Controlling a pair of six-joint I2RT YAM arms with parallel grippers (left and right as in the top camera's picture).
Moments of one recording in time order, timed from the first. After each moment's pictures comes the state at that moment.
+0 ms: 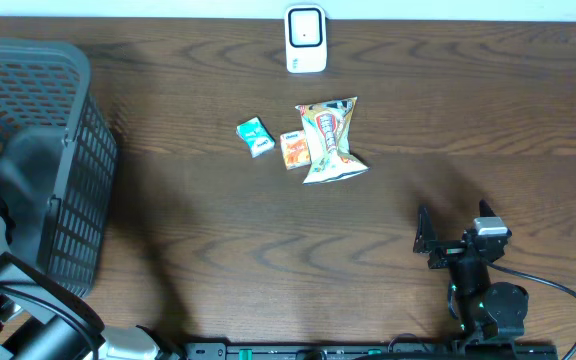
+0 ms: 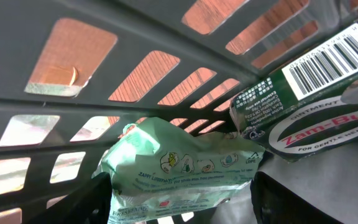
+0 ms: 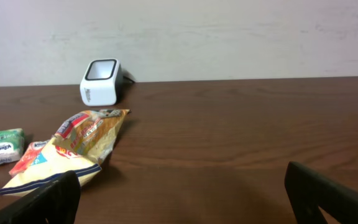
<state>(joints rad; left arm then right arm) 0.83 1.66 1.11 -0.58 -0.65 0.11 0.04 0.01 0.01 -0.07 -0.06 0.05</state>
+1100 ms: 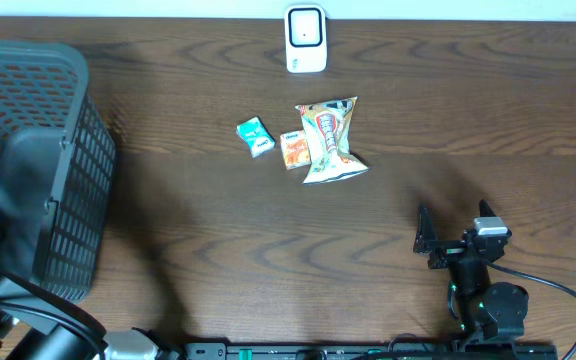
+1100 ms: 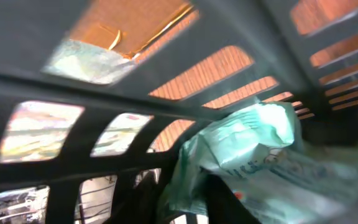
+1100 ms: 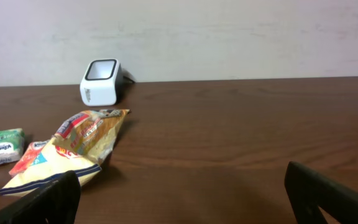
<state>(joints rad) 0.95 1.63 1.11 -0.62 -0.68 0.04 0.04 0.01 0.01 -0.07 -0.06 0.05</state>
